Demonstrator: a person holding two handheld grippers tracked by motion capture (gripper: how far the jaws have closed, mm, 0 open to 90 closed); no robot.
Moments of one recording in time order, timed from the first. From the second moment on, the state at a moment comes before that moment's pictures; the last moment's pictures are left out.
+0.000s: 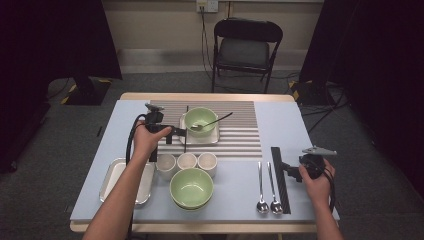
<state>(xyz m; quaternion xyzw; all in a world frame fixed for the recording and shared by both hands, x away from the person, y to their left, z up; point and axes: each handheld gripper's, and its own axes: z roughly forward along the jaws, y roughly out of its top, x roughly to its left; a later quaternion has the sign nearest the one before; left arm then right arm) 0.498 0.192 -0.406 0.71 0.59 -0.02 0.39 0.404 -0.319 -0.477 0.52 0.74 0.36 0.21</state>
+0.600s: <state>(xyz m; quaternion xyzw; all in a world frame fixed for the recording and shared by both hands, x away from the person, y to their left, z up) 0.487 0.194 -0.397 0.71 0.59 -0.01 0.39 0.404 -0.319 -0.477 0.53 0.74 0.36 0.21</state>
